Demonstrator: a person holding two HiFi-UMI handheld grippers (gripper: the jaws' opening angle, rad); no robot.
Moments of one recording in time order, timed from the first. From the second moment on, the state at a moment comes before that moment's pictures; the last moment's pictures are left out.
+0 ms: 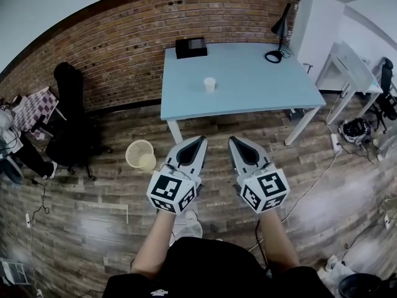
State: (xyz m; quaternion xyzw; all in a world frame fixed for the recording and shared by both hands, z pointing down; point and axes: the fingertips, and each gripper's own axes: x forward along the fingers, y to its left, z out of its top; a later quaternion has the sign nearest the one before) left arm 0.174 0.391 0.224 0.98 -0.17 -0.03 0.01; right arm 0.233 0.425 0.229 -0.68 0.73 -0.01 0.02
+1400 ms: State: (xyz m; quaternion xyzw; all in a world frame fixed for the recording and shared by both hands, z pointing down) left arm 0.159 0.190 0.243 0.99 -0.13 -0.03 0.08; right arm 0.235 0.242 0.239 -0.73 0.68 -0.04 0.00
